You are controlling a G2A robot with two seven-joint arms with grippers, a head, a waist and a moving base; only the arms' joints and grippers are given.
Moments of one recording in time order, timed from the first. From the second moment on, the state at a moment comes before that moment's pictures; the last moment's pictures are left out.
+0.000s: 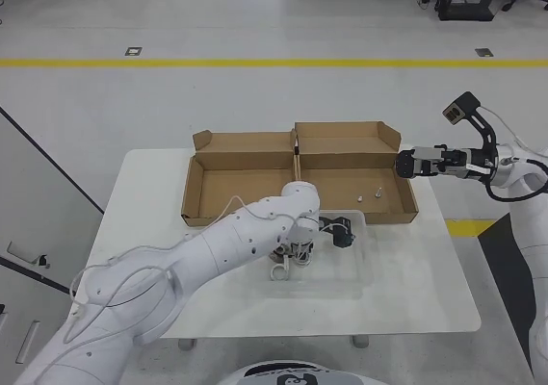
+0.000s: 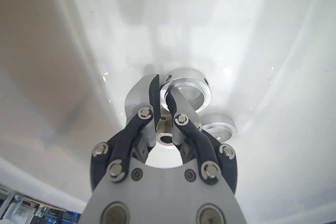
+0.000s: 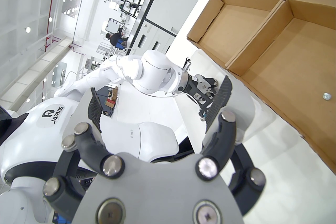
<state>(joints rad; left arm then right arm) 0.54 -1.56 -0.17 -1.04 0.77 -0.59 -1.23 -1.00 -0.94 1.51 -1.25 0.44 -0.26 1.54</state>
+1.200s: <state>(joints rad) 0.42 -1.04 -0.45 -1.50 0.31 -0.82 -0.99 -1.00 -0.94 1.51 -1.25 0.44 -0.26 1.54</state>
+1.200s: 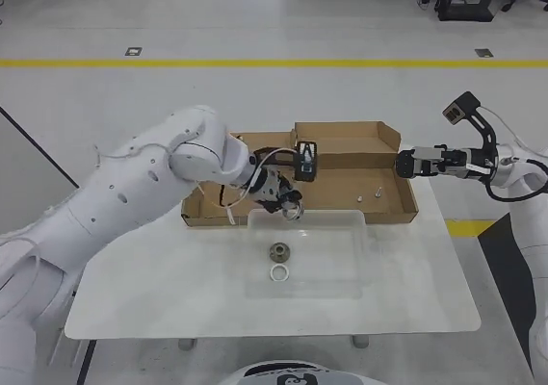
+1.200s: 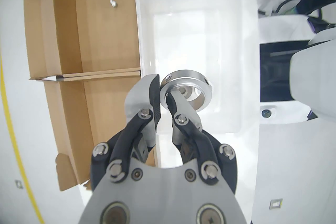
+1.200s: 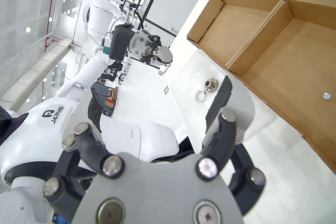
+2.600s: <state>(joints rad) 1.07 -0.85 -1.04 -1.78 -0.24 -1.01 -0.38 -1.00 -0.94 1.51 -1.25 0.44 -0.26 1.54</state>
